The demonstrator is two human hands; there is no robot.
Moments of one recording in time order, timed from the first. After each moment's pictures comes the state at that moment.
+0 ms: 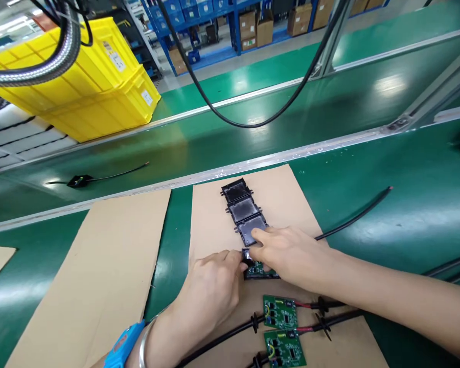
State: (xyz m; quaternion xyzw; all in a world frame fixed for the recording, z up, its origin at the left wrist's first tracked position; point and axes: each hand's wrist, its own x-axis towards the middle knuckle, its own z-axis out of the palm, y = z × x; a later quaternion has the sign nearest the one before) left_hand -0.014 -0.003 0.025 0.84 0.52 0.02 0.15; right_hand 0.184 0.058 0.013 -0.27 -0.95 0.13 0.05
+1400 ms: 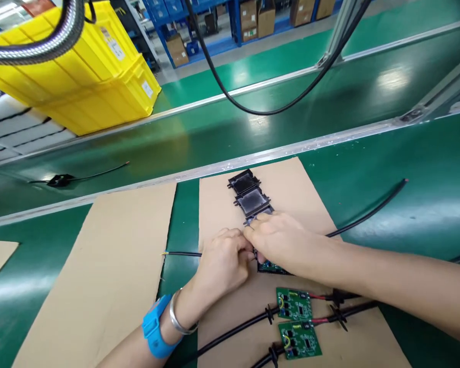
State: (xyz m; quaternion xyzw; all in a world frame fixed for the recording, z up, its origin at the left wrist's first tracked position) left_hand -0.023 0.020 0.001 0.79 0.55 0.09 0.25; right_hand 0.135 0.071 0.012 -0.33 -0.94 0.13 0.00
